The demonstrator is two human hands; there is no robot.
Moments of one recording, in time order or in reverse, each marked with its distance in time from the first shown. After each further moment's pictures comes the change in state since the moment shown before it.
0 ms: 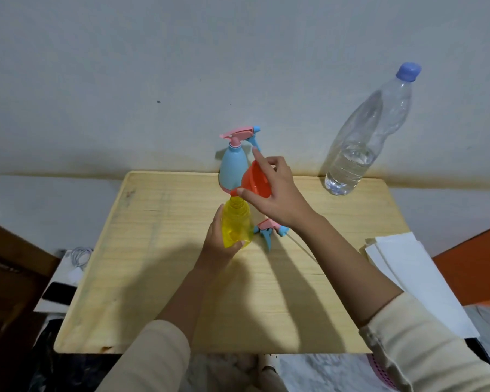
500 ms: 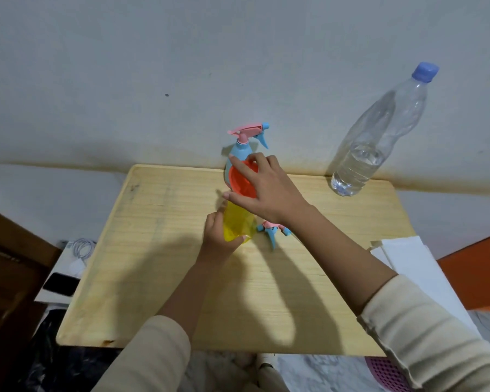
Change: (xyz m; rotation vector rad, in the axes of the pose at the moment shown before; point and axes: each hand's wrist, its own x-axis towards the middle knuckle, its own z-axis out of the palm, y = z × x) left_hand 0.000 0.006 -0.005 0.124 0.113 -0.019; right_hand 0.018 -0.012 0.017 -0.566 -0.083 -0.215
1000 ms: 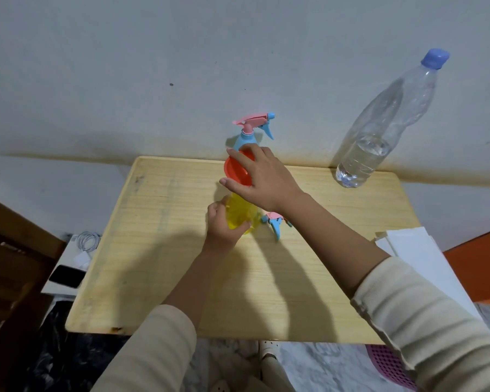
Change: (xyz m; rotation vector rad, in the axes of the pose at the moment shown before) left_hand -0.003 0.002 -0.002 -0.025 0.035 -0.059; right_hand 0.009 -0.011 0.011 0.057 0.015 0.004
